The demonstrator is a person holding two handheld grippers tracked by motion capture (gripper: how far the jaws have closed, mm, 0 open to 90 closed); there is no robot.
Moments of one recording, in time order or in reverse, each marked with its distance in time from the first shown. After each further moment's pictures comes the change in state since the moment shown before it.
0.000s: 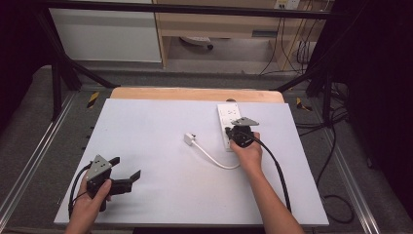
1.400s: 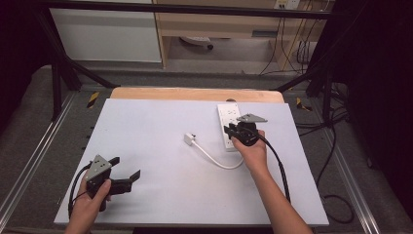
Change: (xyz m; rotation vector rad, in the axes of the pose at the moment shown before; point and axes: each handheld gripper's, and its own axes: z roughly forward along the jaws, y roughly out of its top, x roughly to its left) left arm 0.001 0.000 0.000 0.001 0.000 -0.001; right arm 0.001 0.020 -0.032 -0.045 0.075 0.062
